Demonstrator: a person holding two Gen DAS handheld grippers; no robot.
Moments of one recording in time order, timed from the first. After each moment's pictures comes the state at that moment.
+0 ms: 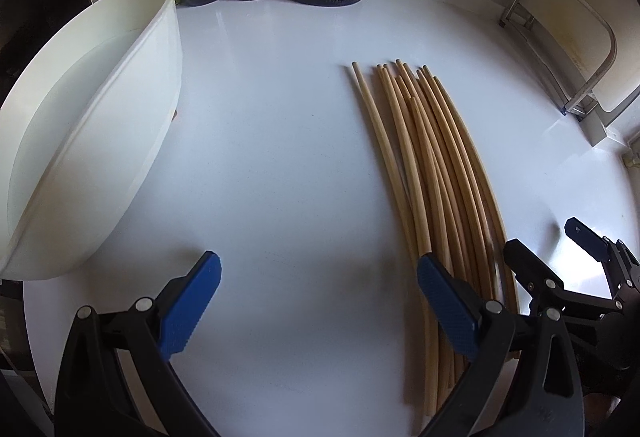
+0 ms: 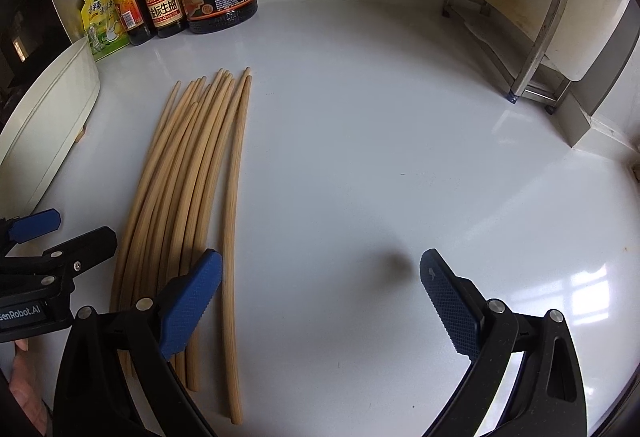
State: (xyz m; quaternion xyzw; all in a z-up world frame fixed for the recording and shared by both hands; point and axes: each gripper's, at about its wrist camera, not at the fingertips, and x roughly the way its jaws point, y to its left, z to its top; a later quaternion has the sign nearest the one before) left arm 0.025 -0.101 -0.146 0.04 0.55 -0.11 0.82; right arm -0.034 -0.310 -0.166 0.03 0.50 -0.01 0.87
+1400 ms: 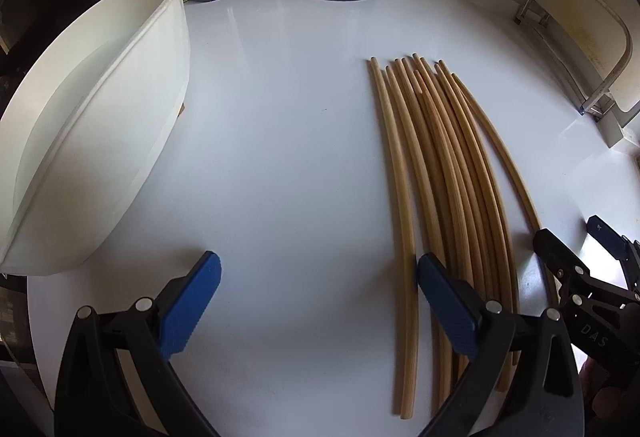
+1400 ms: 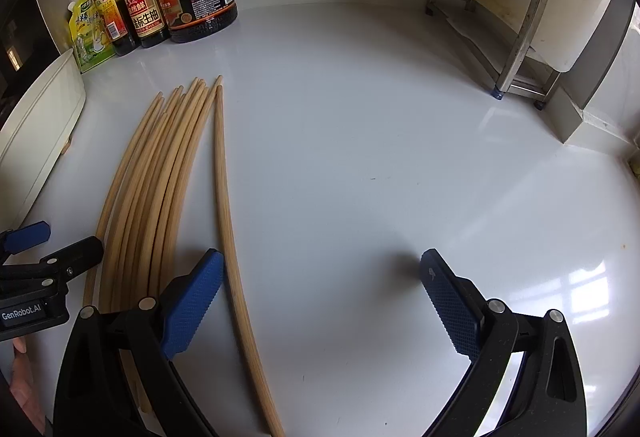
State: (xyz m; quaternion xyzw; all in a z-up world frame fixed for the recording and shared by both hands) left arm 0.027 -0.104 -0.153 0.05 0.55 -0.07 0.83; right arm -0.028 -0.322 -0.168 0.03 0.49 -0.02 0.87
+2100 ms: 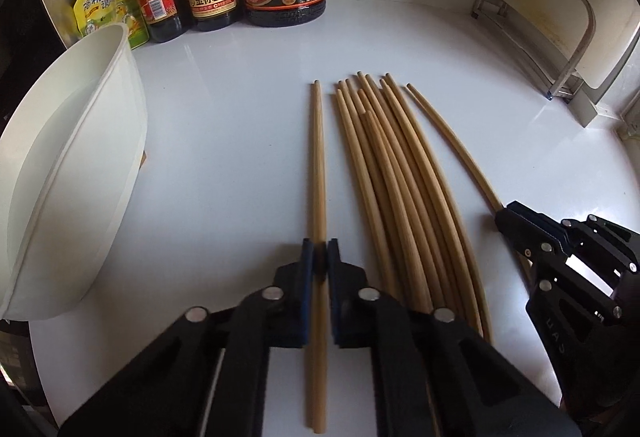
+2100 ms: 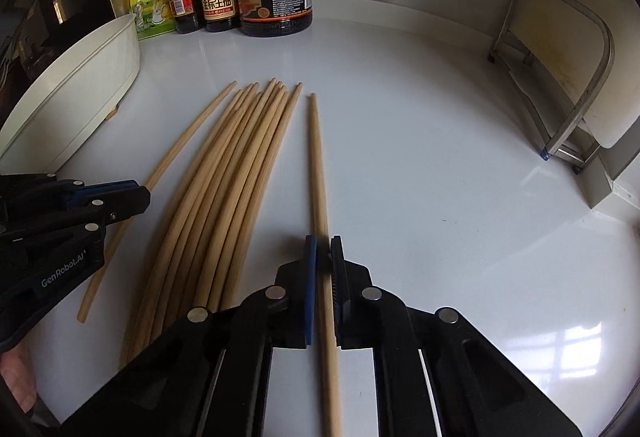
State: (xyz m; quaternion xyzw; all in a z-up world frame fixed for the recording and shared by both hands) left arm 0.020 -0.129 -0.140 0.08 0.52 -0.14 0.84; right arm -0.024 -0.282 -0.157 -0.04 0.47 0.05 0.88
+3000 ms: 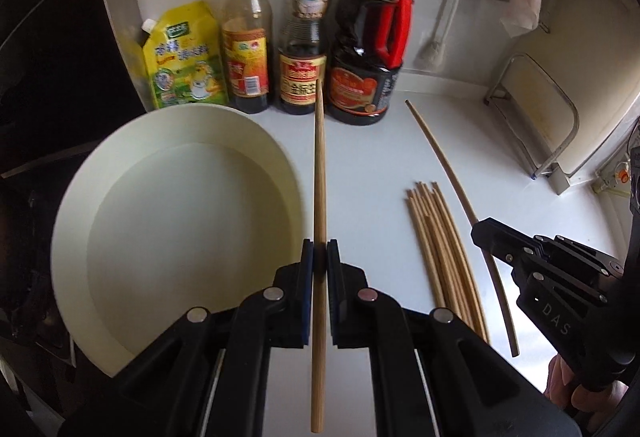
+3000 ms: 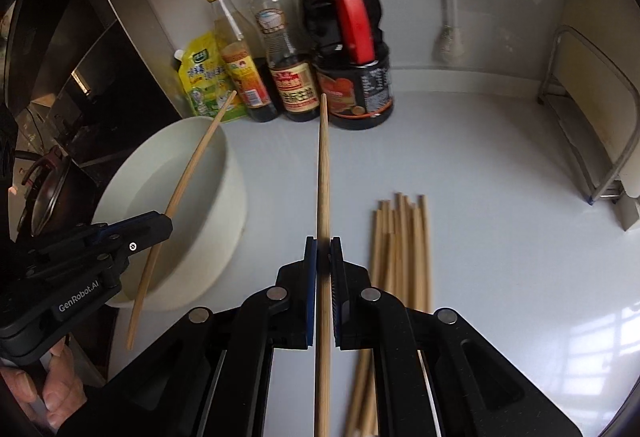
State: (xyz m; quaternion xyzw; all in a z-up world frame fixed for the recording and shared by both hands) left arm 0.064 -0.006 -0.021 0.04 0.48 -0.14 0.87; right arm 0.012 -0.194 -0.046 0.10 0.44 0.11 0.88
